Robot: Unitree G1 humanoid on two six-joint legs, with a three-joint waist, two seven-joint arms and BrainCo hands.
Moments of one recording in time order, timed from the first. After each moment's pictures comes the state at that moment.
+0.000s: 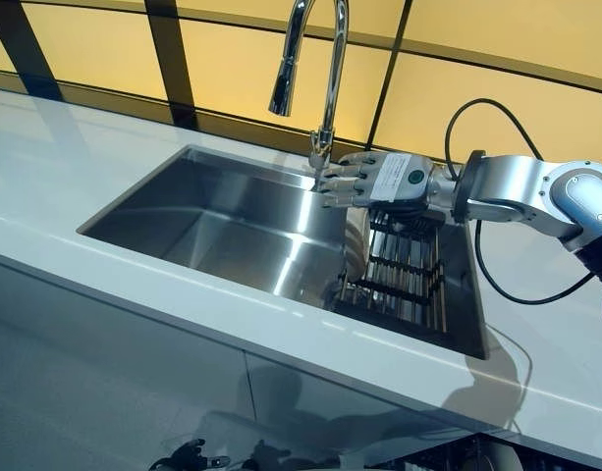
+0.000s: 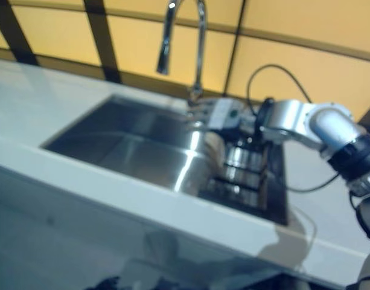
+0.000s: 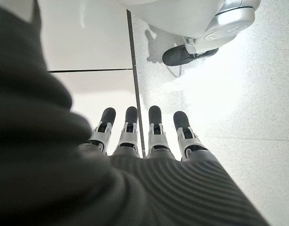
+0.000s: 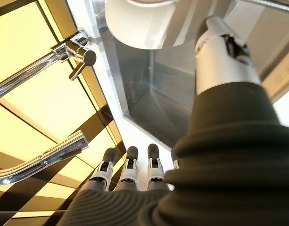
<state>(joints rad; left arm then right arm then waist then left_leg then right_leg) 0.07 0.34 -0.28 1.04 0.07 0.01 -0.05 -1.17 -1.07 0.84 0.16 -0.76 -0.63 0.16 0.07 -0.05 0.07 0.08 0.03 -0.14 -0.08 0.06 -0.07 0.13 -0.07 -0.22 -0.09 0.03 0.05</state>
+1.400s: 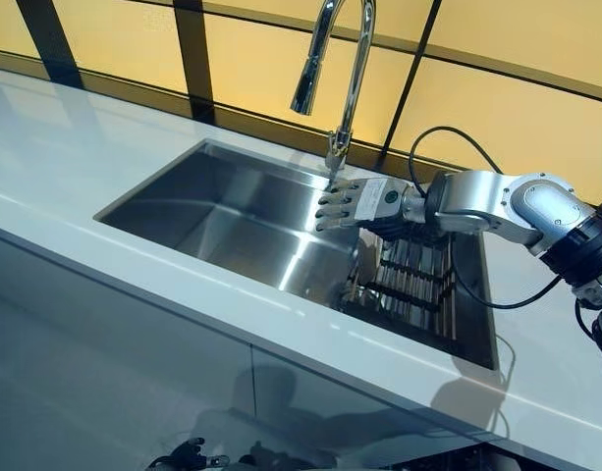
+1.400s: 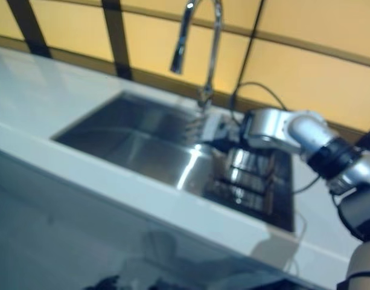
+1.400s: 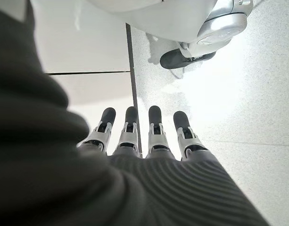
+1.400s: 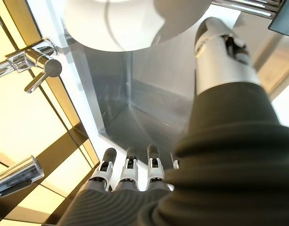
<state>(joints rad) 0.08 0.35 -0.29 1.02 0.10 0.03 -0.06 -1.17 -0.96 0.89 0.23 -0.75 -0.63 0.28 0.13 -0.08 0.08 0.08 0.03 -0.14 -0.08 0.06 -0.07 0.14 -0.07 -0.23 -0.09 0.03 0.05</state>
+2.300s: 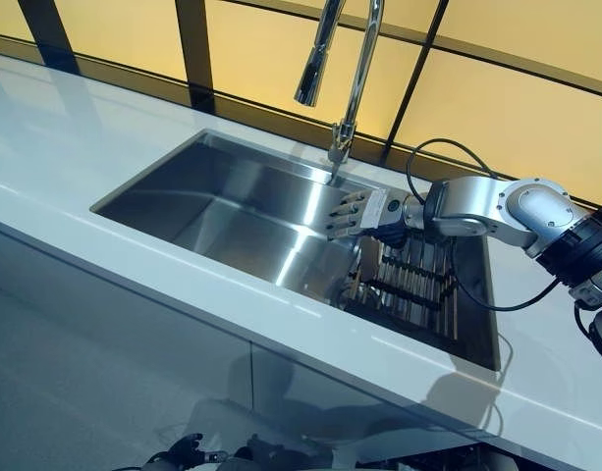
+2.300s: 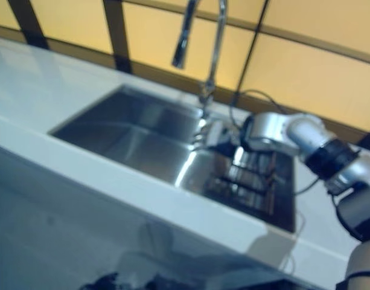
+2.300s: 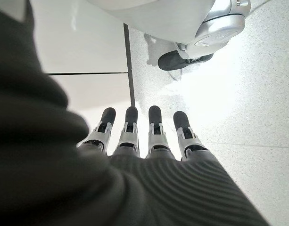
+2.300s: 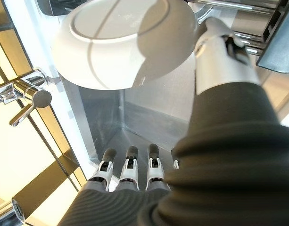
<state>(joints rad) 0.07 0.37 -0.28 1.01 0.10 0.03 -0.06 -1.17 -0.95 0.92 0.30 -0.76 -0.65 0.34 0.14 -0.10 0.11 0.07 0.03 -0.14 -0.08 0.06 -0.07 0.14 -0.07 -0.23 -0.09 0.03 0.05</state>
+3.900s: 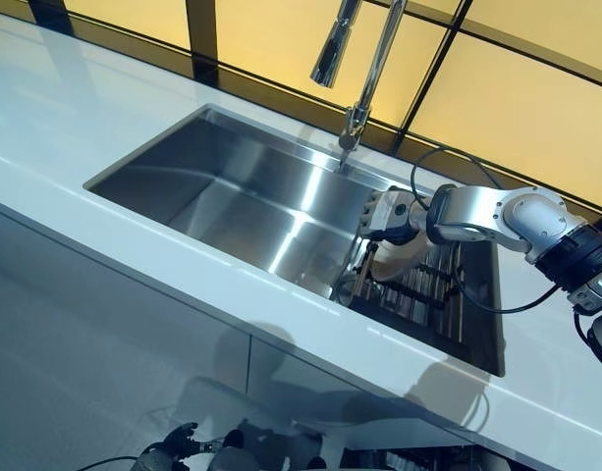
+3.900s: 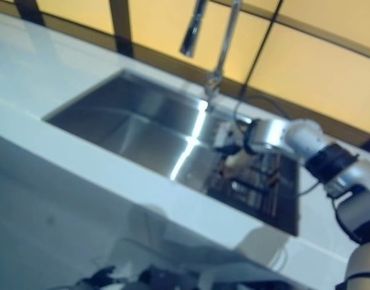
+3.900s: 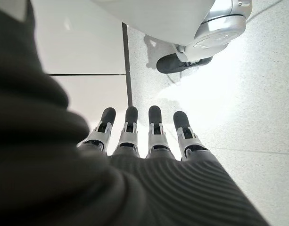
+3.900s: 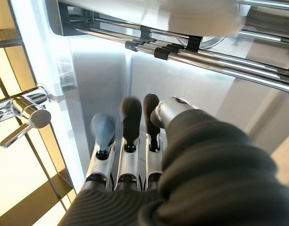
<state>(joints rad) 0.04 0.39 -0.28 1.01 0.10 0.01 -0.05 -1.13 -0.95 0.92 0.32 -0.91 -0.60 0.29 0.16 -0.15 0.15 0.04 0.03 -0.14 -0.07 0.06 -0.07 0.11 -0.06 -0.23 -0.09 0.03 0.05</state>
